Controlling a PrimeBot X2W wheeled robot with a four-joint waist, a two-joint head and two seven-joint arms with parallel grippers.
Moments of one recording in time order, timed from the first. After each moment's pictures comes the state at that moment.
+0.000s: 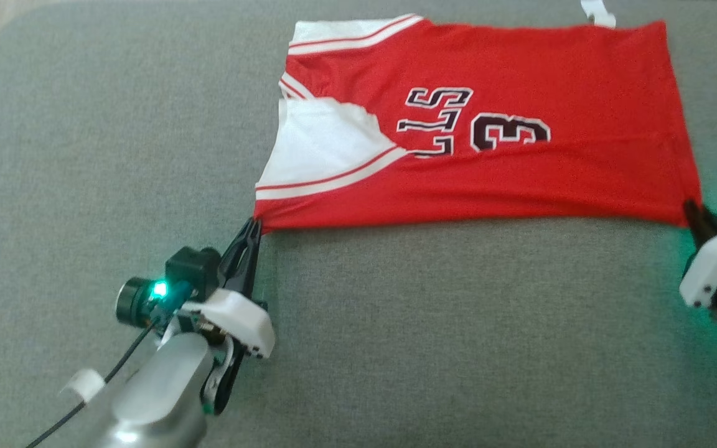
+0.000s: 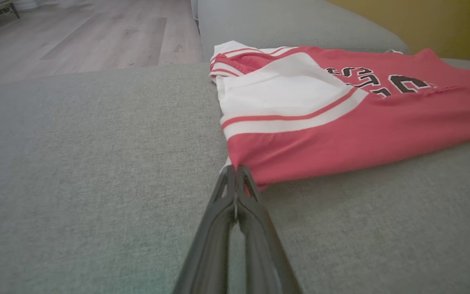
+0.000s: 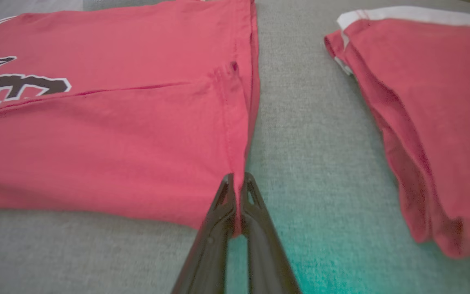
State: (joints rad) left arm -0.50 0.23 -0.73 0.62 -0.60 0.10 -0.20; right arm -0.42 -0.43 0.12 0.67 0.46 0.13 0.17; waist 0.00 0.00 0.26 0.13
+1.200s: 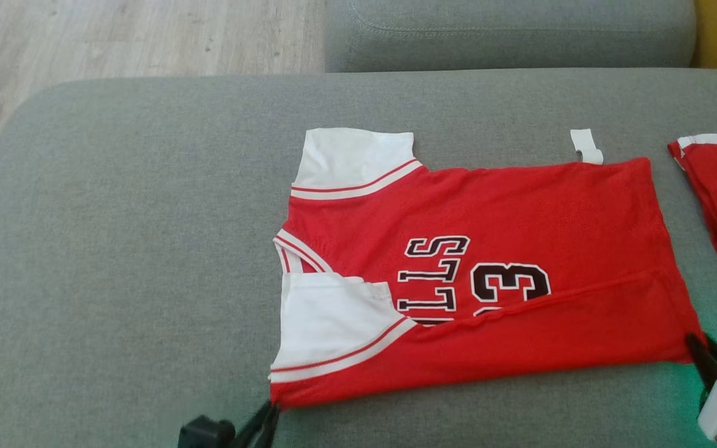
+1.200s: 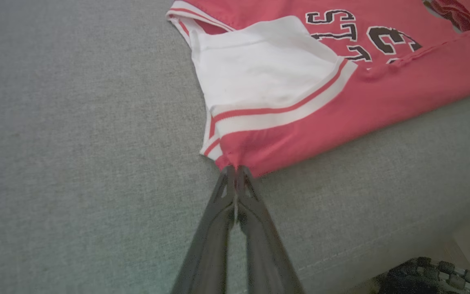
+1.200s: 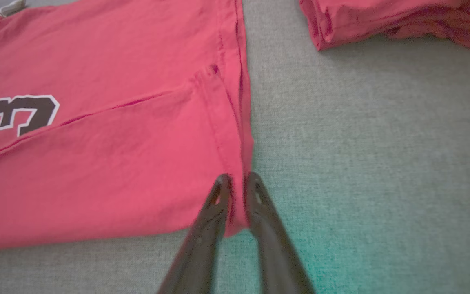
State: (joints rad) left arm 0.03 0.47 -0.83 0.03 -0.63 0.29 0.04; right arm 0.03 -0.48 0.08 0.42 0.59 0.13 0.22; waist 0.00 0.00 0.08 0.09
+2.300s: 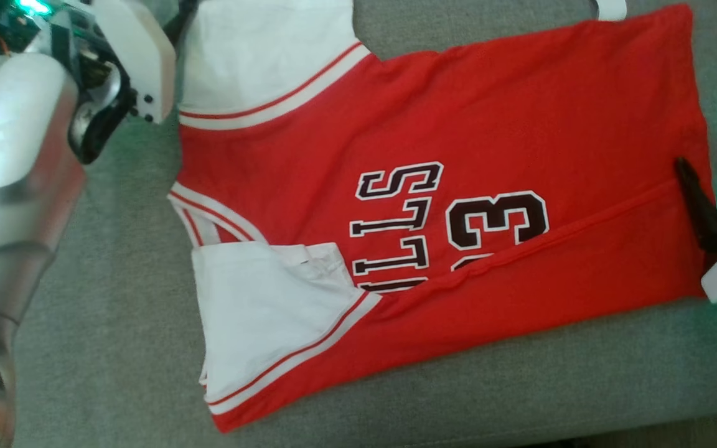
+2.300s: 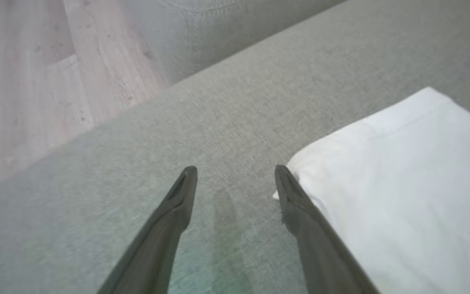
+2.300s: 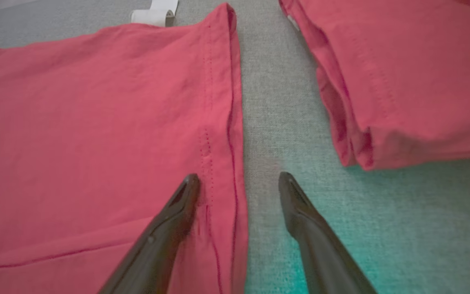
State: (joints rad) left arm -1.14 0.40 -0.77 0.68 -0.63 -0.12 0.39; right arm -0.20 -0.47 0.02 0.10 0.52 0.13 0.26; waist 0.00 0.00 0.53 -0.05
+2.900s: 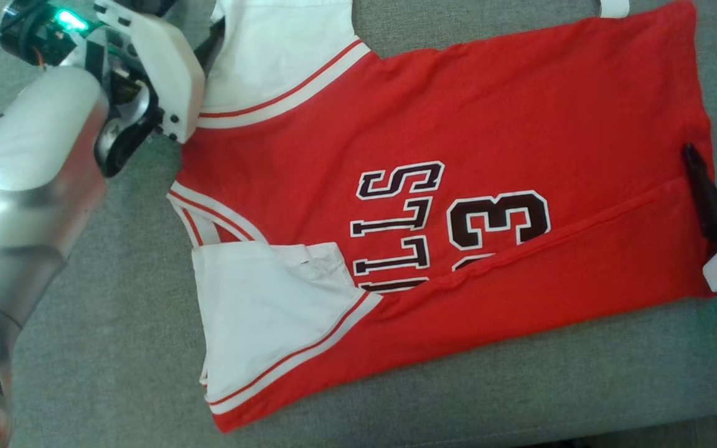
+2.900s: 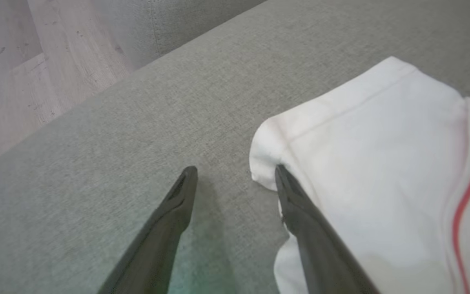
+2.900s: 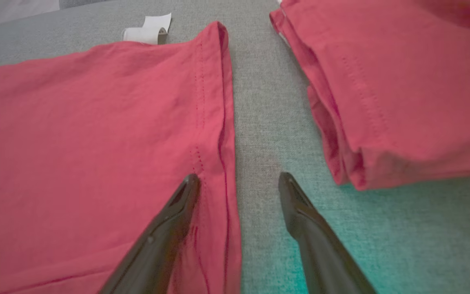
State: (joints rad) left arm -1.18 0.41 -0.98 0.69 -0.75 -0.12 0.35; right arm -0.23 -0.45 0.01 0.12 0.50 0.13 0.23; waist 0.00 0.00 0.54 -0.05
